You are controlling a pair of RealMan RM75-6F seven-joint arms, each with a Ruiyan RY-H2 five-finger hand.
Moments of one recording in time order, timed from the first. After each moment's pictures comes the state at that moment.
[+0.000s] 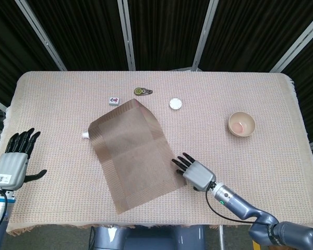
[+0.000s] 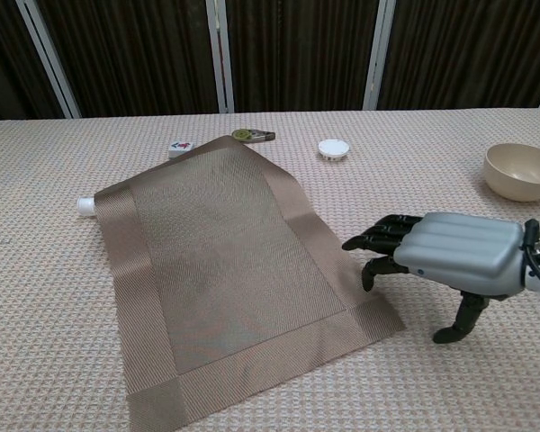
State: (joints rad) left arm -0.22 -1.13 -0.07 -1.81 1.37 1.42 0.26; right arm 0.62 -1.51 0.02 -1.36 -1.70 0.87 -0.27
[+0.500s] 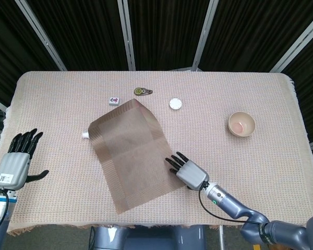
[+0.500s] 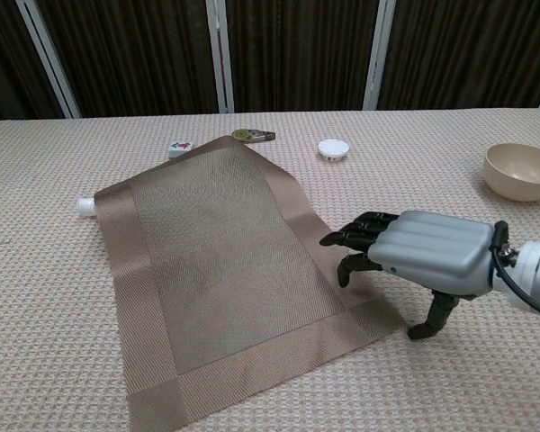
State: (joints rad) left arm -0.23 -1.13 -0.07 -1.81 1.38 1.40 0.24; right arm 0.64 -1.58 0.04 -1.34 -1.67 0.89 -0.31
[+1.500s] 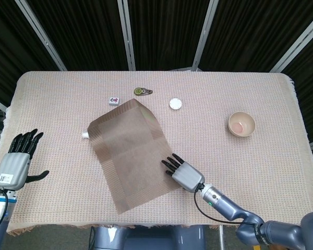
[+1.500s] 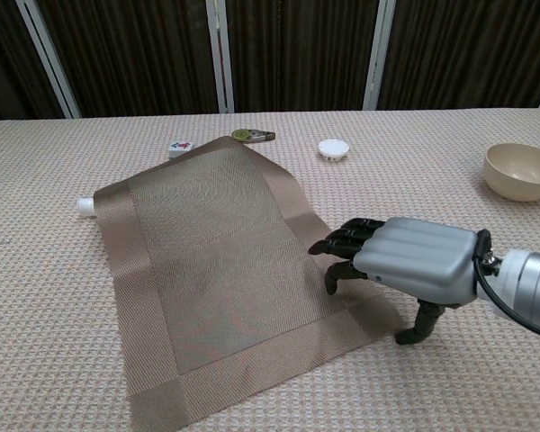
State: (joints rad) left arm -0.22 -1.12 -0.07 -1.81 1.38 1.39 0.22; right arm 0.67 -1.60 0.01 -1.37 -1.61 0.89 -0.37
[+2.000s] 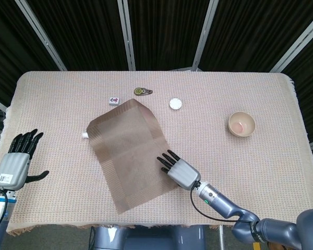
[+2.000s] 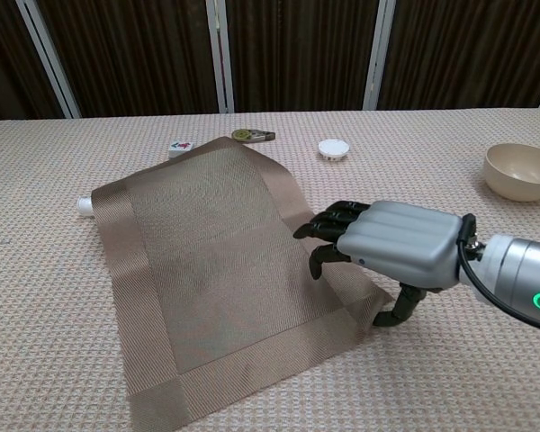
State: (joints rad) left arm -0.22 -1.12 -0.07 -1.81 1.39 1.38 0.22; right arm 0.69 -1.62 0.03 -1.37 -1.61 0.93 -0.38
